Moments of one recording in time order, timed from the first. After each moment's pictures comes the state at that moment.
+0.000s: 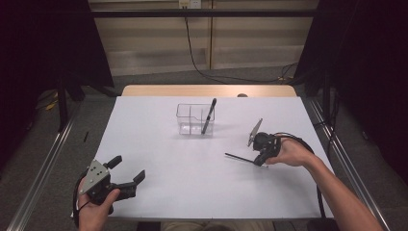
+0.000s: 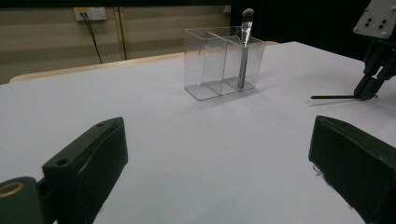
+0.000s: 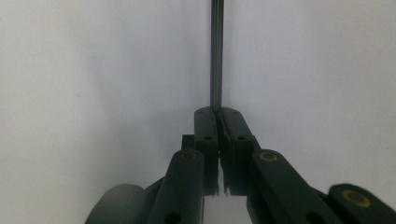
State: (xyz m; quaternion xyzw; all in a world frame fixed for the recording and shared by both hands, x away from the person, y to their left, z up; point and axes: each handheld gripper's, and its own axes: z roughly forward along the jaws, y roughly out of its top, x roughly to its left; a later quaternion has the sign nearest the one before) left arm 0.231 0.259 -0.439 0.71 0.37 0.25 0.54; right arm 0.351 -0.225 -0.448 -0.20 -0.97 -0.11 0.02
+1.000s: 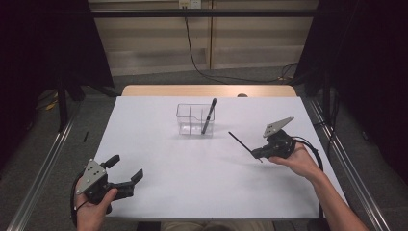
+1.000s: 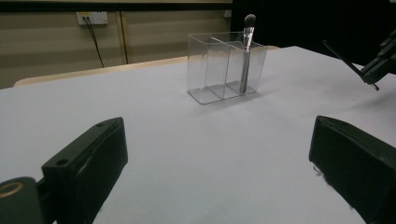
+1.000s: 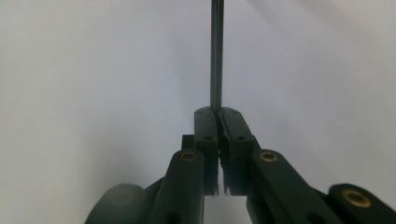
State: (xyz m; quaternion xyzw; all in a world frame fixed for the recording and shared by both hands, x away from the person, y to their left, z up) left arm 0.232 0.265 -0.437 0.71 0.37 0.25 0.55; right arm 0.326 -0.256 -0.432 -0.29 -0.90 -0.34 -0.04
